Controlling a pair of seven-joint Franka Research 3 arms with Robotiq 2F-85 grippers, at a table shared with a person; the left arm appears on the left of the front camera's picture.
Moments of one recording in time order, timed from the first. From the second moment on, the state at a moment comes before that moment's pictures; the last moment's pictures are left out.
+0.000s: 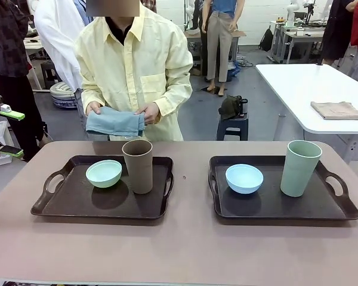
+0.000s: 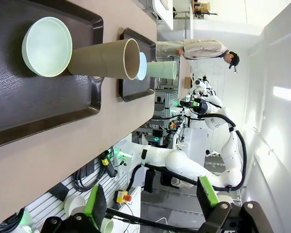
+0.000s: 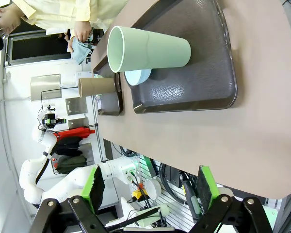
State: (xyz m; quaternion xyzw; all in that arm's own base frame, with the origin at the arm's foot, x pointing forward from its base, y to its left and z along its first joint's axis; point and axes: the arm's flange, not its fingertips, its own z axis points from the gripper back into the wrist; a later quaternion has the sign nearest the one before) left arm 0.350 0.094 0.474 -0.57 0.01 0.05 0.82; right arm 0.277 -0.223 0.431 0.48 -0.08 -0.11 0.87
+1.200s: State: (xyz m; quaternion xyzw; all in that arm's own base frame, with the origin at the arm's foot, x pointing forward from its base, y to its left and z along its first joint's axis) left arm 0.345 0.023 0.646 -0.19 0.01 0.09 0.98; right arm 0.349 0.094 0.544 0.13 -0.29 0.21 0.92
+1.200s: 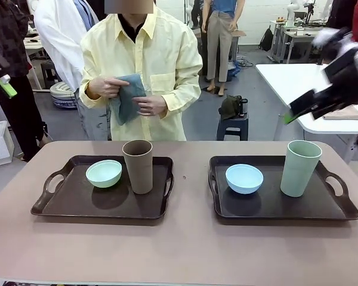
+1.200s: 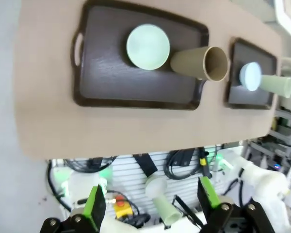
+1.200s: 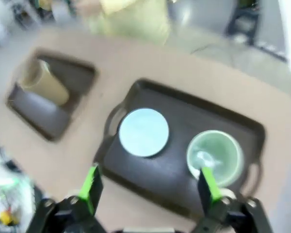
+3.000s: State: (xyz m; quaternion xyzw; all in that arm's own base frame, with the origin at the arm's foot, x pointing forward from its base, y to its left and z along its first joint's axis) left arm 0.470 -0.069 0.588 -0.03 -0.08 0.06 0.99; right arm 0.477 0.315 0.473 0.15 -0.31 0.68 0.65
